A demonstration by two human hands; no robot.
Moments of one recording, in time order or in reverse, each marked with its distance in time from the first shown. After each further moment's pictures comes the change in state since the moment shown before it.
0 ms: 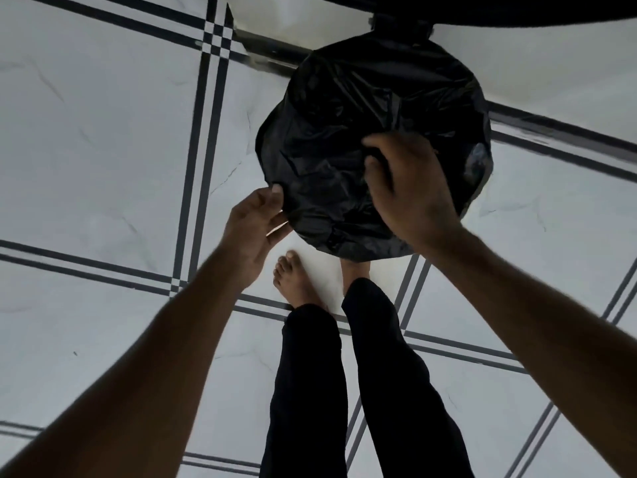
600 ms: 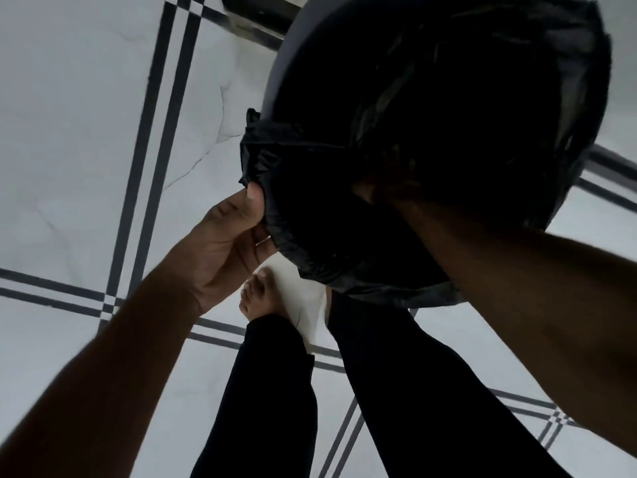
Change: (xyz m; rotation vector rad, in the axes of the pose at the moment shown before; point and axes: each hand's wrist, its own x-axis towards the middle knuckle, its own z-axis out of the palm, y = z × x) left_hand 0.062 -0.037 -0.028 -0.282 -0.493 0.046; right_hand 0.080 0.100 0.124 -0.519 -0.819 0.385
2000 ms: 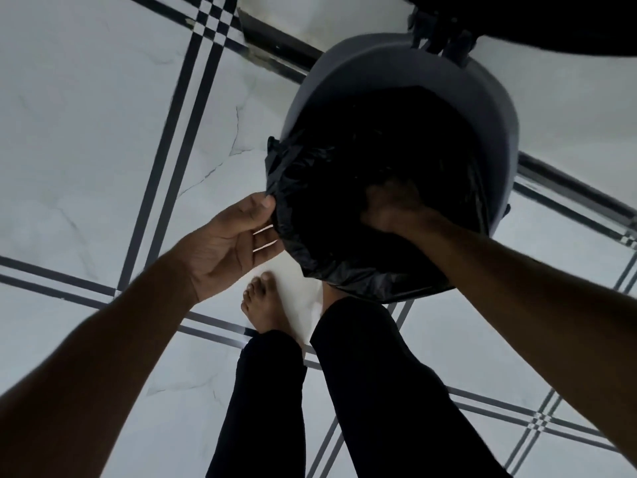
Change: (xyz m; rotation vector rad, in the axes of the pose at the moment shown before) left_hand -0.018 0.026 0.008 0.014 0.070 -0.160; right_hand -0.062 -0.003 -0.022 -0.087 0.013 -0.082
